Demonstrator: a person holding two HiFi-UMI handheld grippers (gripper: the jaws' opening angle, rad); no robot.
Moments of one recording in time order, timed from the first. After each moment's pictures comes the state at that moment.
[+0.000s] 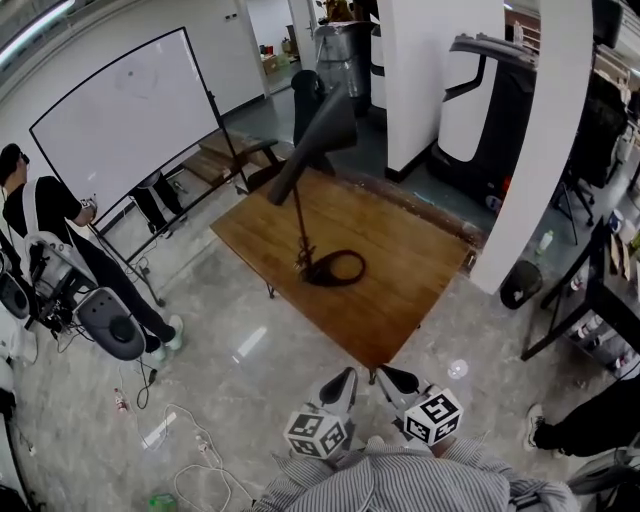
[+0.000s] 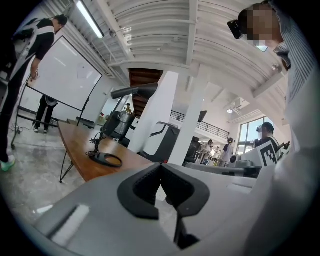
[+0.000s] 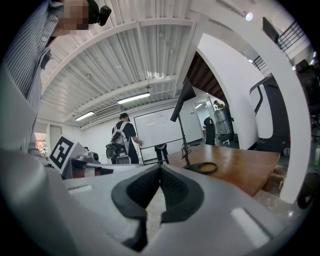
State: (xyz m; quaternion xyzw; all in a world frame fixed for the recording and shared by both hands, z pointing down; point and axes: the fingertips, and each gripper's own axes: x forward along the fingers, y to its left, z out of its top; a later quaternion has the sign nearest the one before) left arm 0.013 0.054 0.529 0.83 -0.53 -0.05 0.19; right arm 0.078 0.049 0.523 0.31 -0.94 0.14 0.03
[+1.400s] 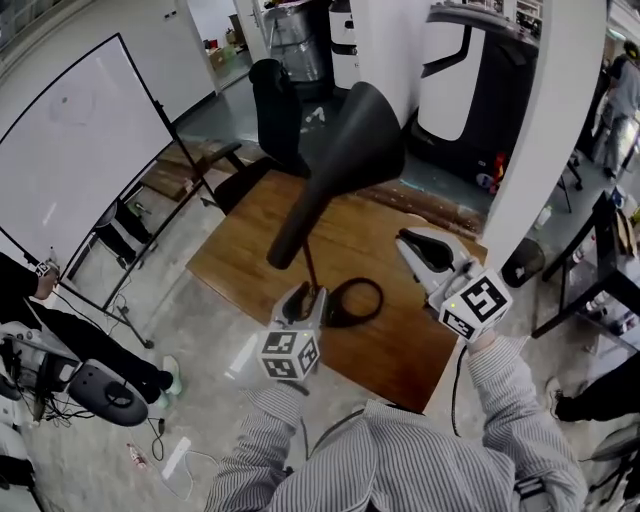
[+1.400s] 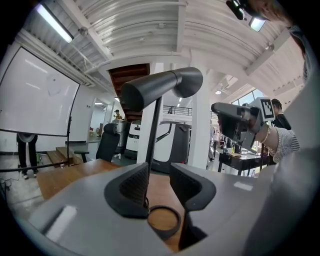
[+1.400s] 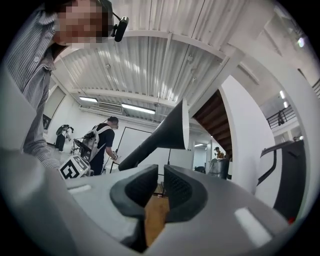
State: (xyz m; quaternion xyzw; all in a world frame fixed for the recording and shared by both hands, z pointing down) left arm -0.148 -0.290 0.479 0.85 -0.51 0.04 0.08; right arm 0.018 -0.281 0.331 0.36 -0.92 -0.11 -0.04
